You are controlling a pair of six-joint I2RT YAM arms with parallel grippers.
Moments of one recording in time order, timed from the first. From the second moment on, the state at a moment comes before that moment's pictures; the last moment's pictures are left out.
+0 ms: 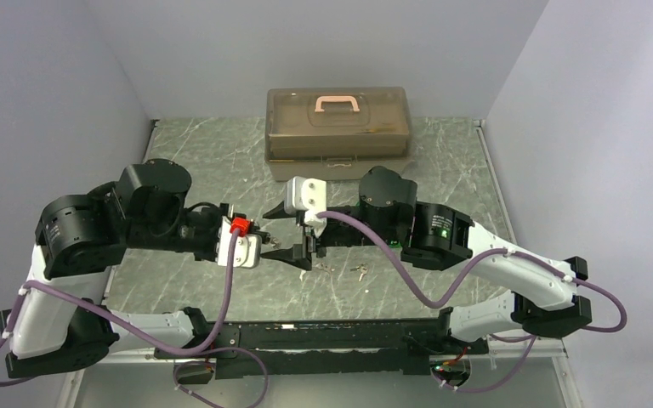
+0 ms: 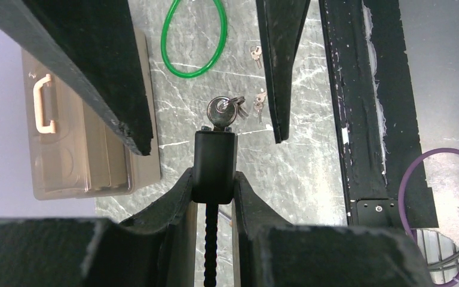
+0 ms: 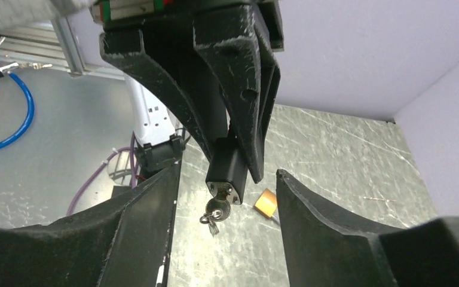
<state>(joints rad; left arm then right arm) -1.02 1.12 1.96 -1.47 0.26 0.74 1.28 1.28 1.62 -0.41 -0.27 -0.23</state>
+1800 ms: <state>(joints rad) -0.99 1.10 2.05 -1.54 0.16 0.72 1.26 1.20 1.43 -0.27 -0.20 -0.15</state>
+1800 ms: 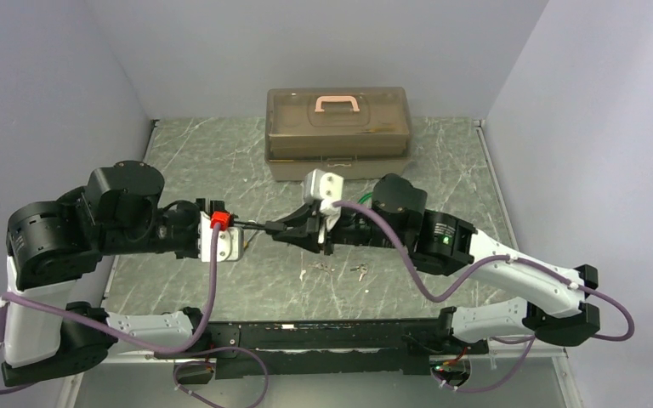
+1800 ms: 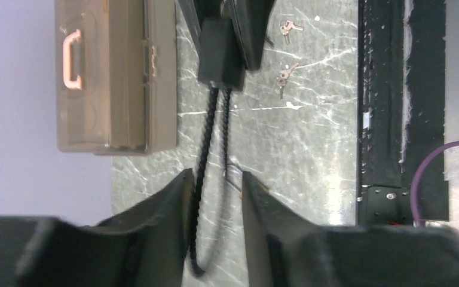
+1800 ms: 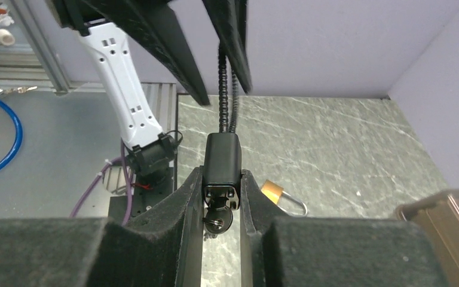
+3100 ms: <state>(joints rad) -1.00 0.73 1.51 -0.83 0.03 1.15 1.03 1.30 1.36 0.12 -0.38 0.33</state>
